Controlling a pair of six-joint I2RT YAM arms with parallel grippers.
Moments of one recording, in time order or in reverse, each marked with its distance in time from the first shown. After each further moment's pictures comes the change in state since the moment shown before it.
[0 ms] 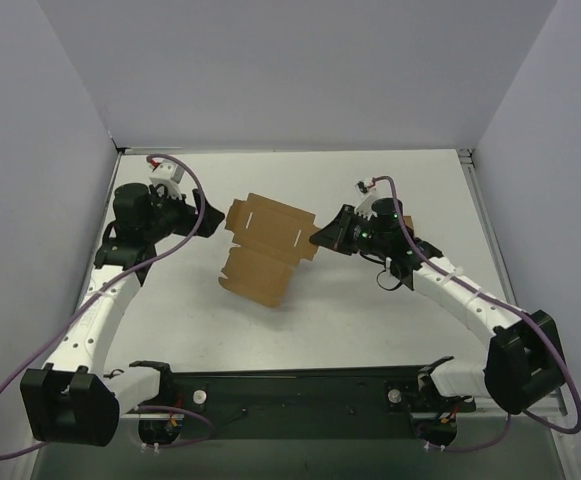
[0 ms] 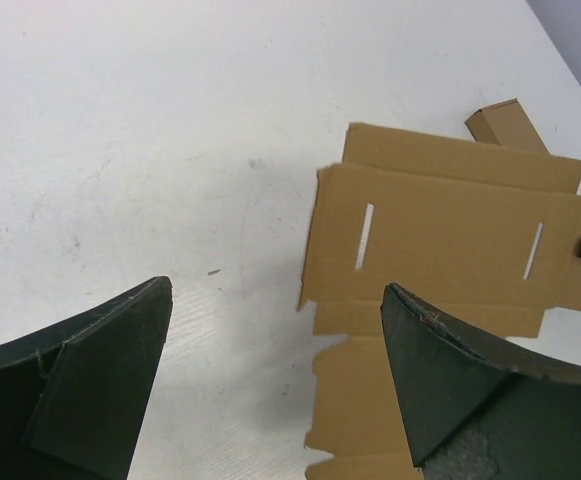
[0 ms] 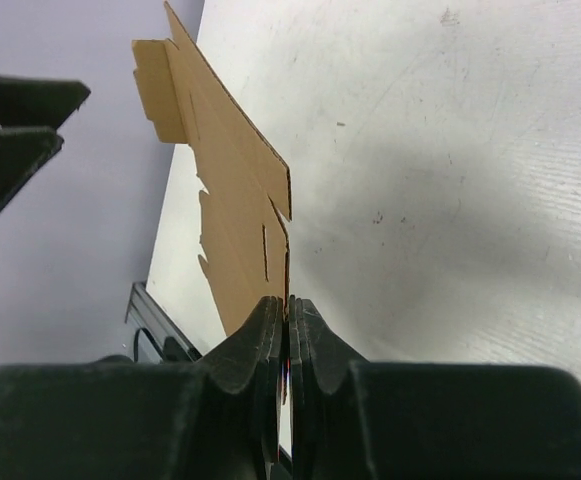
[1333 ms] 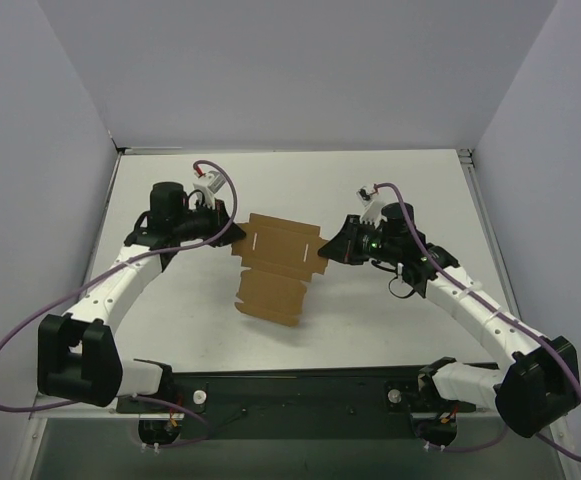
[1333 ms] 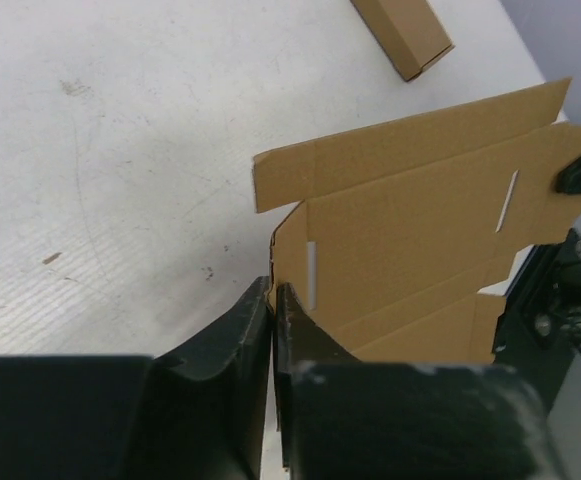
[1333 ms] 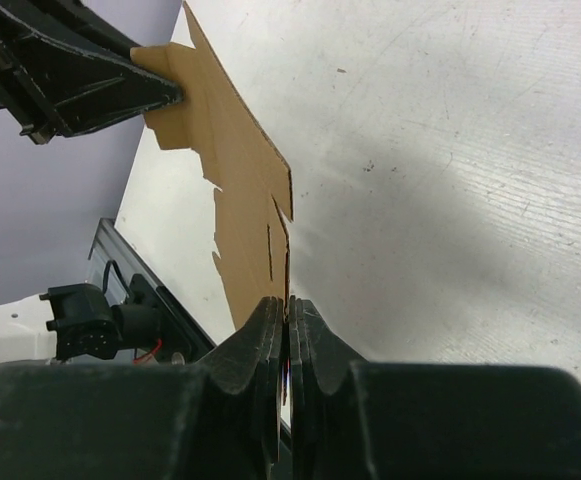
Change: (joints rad) left arm -0.110 0.202 0.003 0.021 0.259 -0.006; right arm -0.004 -0.141 0.003 -0.209 -0.072 -0.191
